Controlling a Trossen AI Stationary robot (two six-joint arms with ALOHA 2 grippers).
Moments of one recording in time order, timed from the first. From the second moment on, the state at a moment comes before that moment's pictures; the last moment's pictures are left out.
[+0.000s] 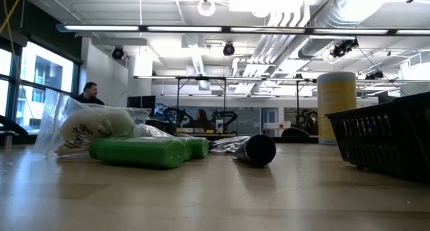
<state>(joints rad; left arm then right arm) -0.13 0.98 0.92 -0.17 -0.22 0.31 0.57 1.18 0.96 -0.32 0.19 0.67</state>
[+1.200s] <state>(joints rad) -0.13 0.98 0.92 -0.18 -0.24 0.31 0.92 1.70 0.96 -0.34 0.10 1.11</state>
